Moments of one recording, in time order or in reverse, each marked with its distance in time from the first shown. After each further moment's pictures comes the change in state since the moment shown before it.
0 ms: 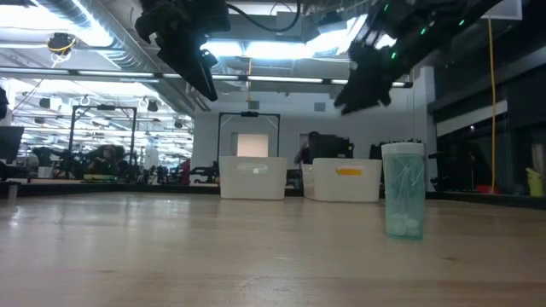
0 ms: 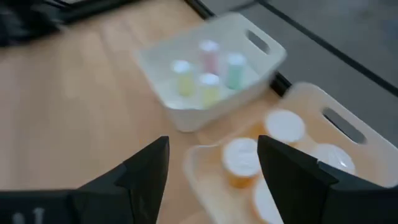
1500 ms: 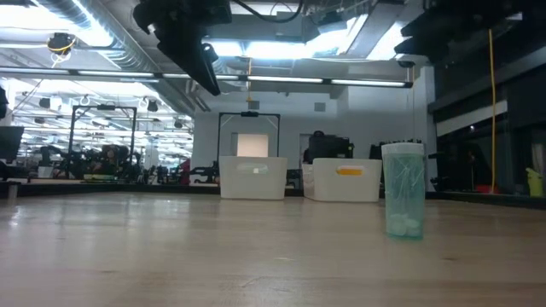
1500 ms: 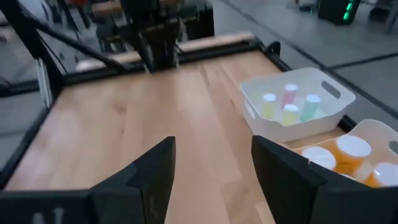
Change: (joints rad) left arm -0.054 0.000 0.000 0.031 0.000 -0.056; right arm 0.286 -0.627 -0.193 -0.162 -0.028 0.021
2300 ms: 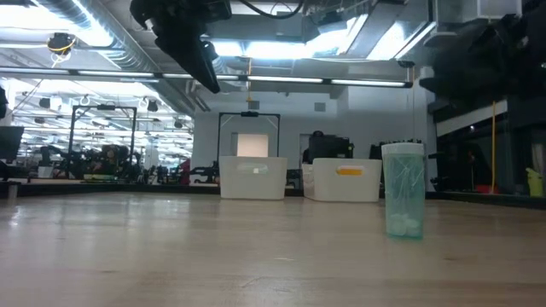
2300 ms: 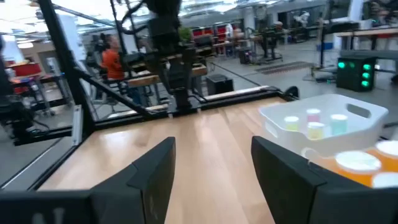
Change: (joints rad) left arm -0.026 0.000 0.000 0.006 0.000 -0.027; right arm 0.000 -0.618 -0.649 0.433 -0.065 0.072
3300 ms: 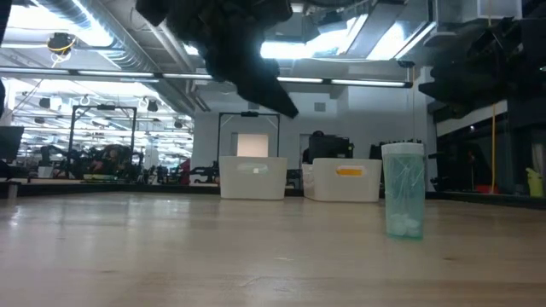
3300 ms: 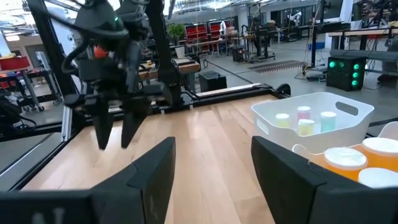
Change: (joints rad) left arm -0.200 0.351 0.000 0.556 0.050 -0.043; right arm 0.000 -0.007 0.000 -0.039 0.033 -0.023
